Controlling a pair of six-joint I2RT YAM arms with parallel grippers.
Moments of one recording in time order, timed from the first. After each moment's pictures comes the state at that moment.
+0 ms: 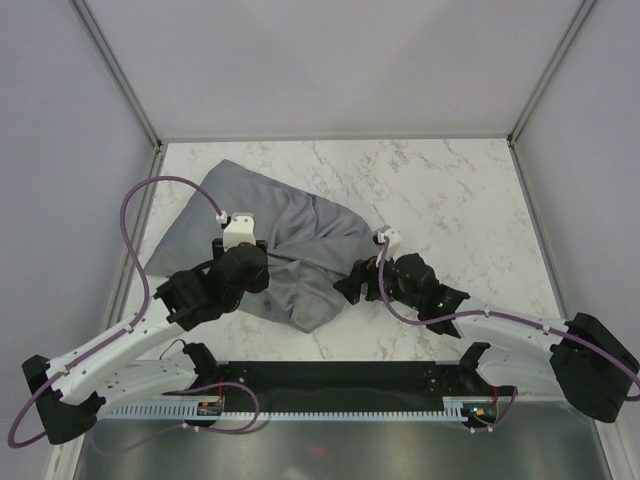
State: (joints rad) left arm -0.91 0.85 0.88 -0.80 -0.68 -0.58; right arm 0.84 1.14 0.41 0.36 -0.04 0.50
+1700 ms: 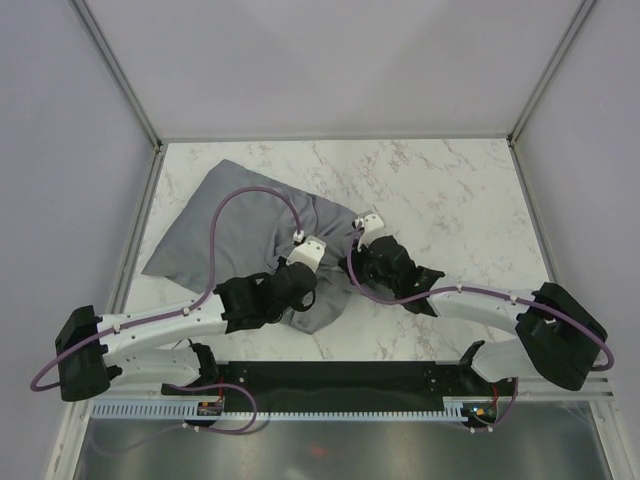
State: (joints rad) left arm -1.13 1.12 0.79 -0.46 -0.61 -0.34; right arm 0.84 1.35 0.60 0.29 0.11 0.39
